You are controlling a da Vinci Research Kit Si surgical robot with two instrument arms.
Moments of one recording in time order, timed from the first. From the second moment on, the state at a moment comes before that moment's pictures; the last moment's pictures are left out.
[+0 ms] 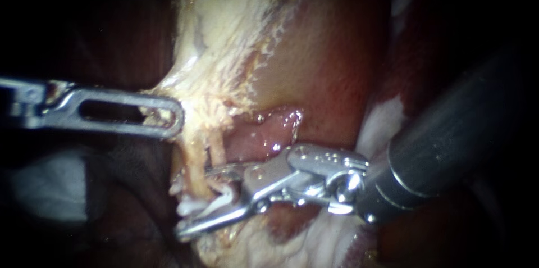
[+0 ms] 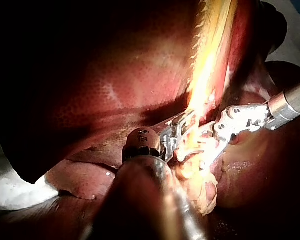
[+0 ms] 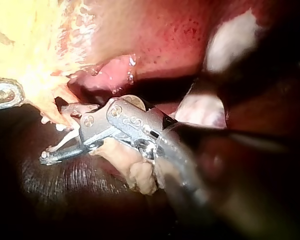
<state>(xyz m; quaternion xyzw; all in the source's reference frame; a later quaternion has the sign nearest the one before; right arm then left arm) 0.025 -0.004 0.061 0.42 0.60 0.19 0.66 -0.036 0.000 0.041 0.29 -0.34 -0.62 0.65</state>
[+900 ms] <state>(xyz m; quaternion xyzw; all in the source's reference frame) 0.024 0.000 0.058 0.42 0.62 0.25 0.62 -0.036 0.000 0.041 0.29 -0.34 -0.62 0.65</state>
